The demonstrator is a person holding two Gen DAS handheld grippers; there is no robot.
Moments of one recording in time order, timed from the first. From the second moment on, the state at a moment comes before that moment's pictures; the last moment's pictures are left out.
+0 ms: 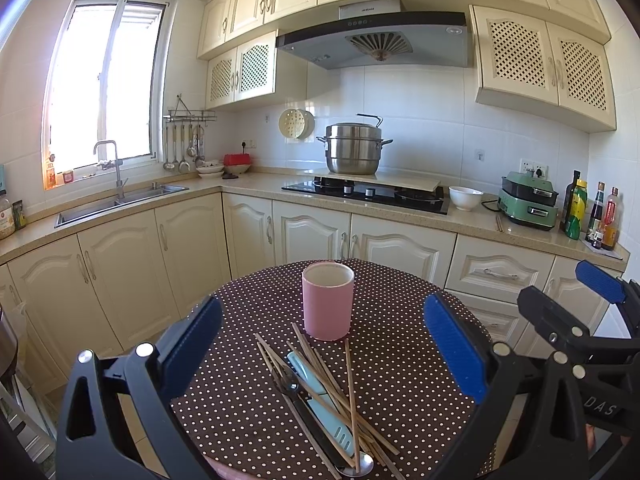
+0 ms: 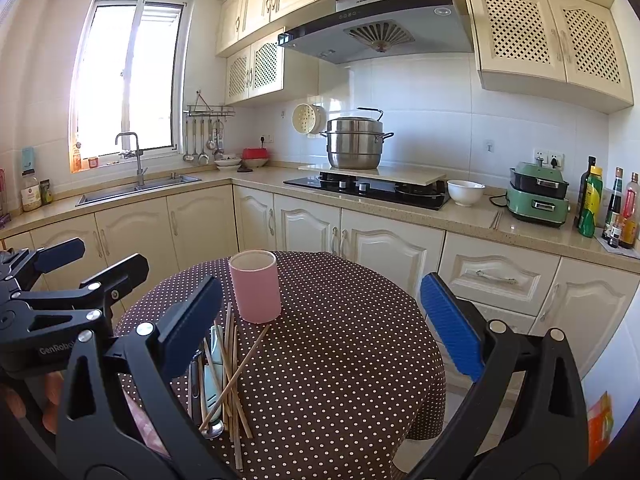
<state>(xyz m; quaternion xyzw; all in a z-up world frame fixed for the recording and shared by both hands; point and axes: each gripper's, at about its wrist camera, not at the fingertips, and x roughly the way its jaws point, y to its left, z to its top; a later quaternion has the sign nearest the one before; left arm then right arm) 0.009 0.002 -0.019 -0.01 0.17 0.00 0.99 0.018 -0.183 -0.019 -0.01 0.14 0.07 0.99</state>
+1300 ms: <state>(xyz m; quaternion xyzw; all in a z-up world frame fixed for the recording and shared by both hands) 0.106 0.053 -0.085 -0.07 0.32 -0.01 0.95 0.116 -0.174 -0.077 0.02 0.27 0.10 0.96</state>
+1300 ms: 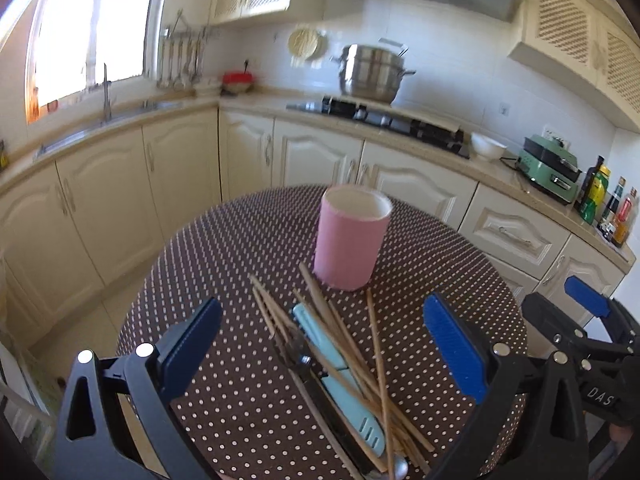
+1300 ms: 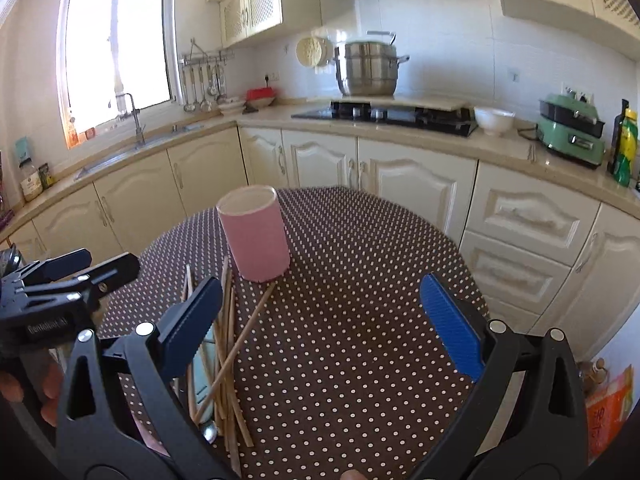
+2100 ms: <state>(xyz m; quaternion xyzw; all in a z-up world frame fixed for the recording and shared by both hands) 0.181 0.102 -0.174 -0.16 0.46 0.02 0.87 0.228 -0.105 -0.181 0.04 0.48 0.20 0.86</state>
